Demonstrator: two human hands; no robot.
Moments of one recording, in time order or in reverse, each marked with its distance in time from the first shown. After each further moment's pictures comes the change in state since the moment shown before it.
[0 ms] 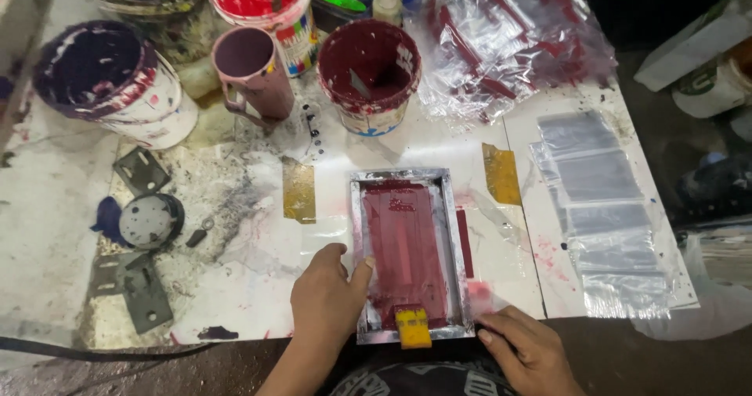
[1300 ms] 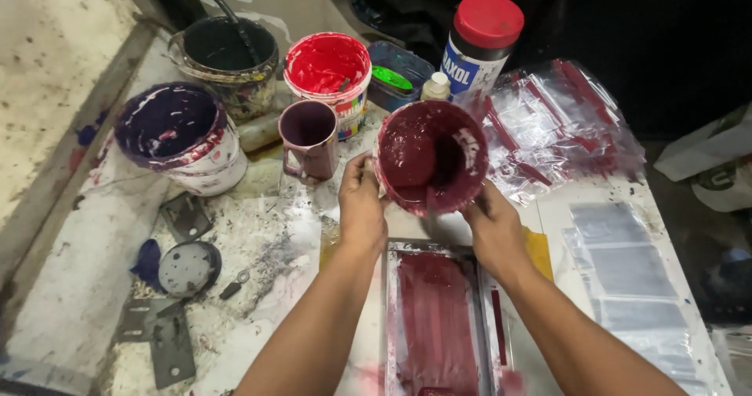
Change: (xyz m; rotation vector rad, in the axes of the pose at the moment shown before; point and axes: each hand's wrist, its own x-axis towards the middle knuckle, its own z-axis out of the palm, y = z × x) left_hand 0.161 0.107 -0.057 -1.534 0.198 0.207; right_hand 0.284 -0.030 0.047 0.209 0.039 0.398
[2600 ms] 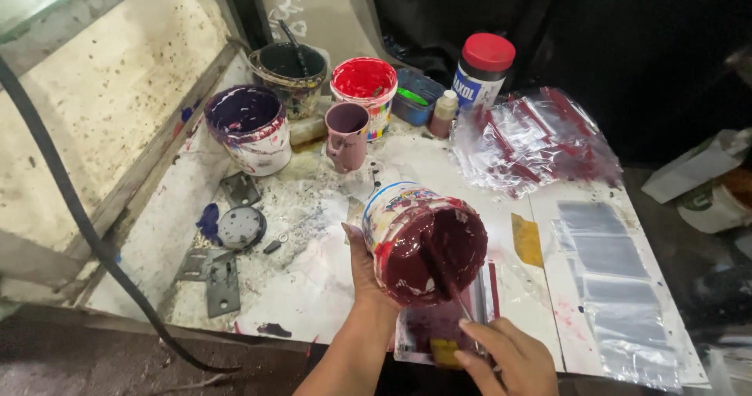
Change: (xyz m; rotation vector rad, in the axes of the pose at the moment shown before) left_hand -0.165 0.032 -0.058 -0.780 -0.104 -0.501; right_hand -0.242 0.013 -0.025 -0.439 0.074 -0.648
